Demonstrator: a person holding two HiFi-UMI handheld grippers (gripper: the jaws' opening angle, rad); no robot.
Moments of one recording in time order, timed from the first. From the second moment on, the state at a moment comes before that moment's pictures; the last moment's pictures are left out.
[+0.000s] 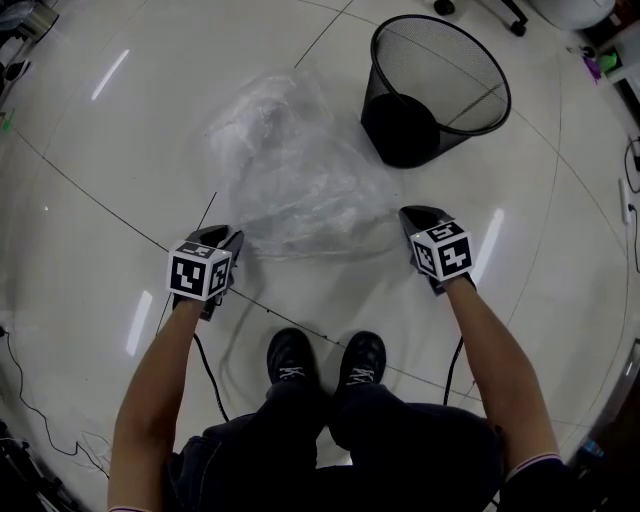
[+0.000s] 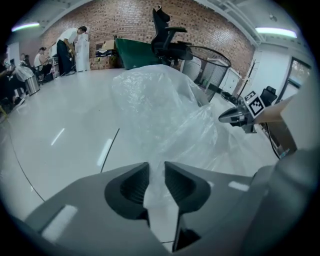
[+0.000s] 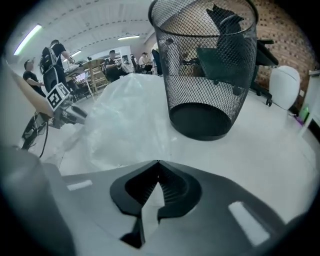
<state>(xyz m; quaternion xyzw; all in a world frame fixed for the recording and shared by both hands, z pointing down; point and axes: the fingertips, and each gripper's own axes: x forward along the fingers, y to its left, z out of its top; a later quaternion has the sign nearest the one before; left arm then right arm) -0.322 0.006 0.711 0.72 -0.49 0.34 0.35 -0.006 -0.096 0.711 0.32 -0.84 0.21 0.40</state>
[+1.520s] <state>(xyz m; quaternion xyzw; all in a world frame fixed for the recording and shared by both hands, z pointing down) -0.296 0.023 0.492 0.78 -0.51 0.31 0.21 -0.011 0.010 0.715 0.29 -0.83 0.26 0.41</state>
